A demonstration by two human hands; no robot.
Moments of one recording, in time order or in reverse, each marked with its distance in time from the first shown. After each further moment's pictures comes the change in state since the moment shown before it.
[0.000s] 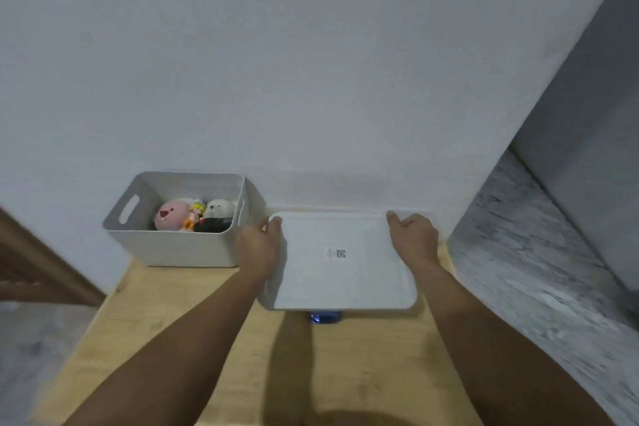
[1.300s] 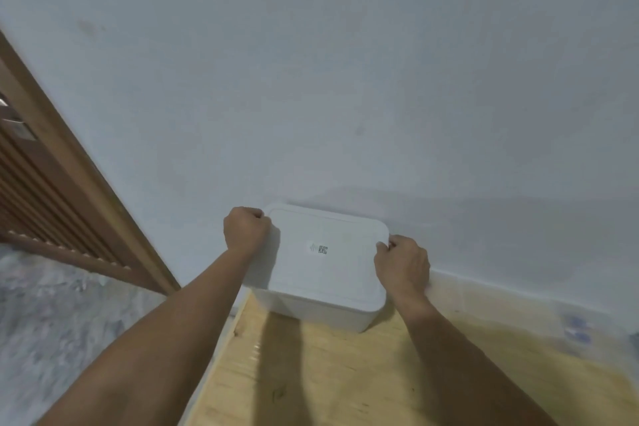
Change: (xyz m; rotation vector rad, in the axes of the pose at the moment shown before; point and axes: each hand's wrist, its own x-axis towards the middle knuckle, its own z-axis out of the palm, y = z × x) left_hand 0.250 -0.140 -0.195 0.131 0.101 -0.169; right_hand -0.067 -0.226 0.242 -0.174 -0.057 -0.165
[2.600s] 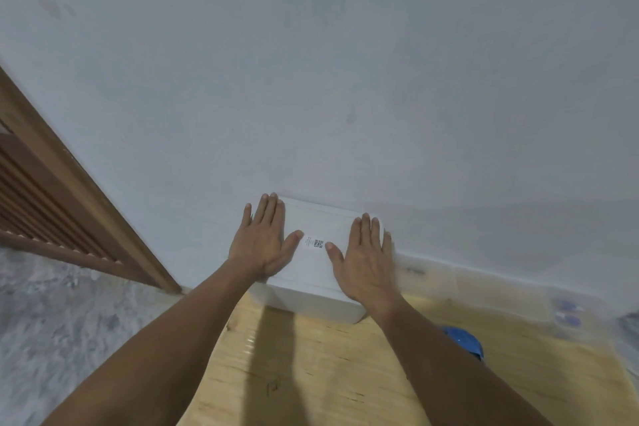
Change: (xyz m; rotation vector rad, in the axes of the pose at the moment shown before) left_hand -0.035 -0.005 0.022 0.764 -0.307 0.567; right_hand -0.009 0.011 0.043 -0.497 -0.193 -0.484
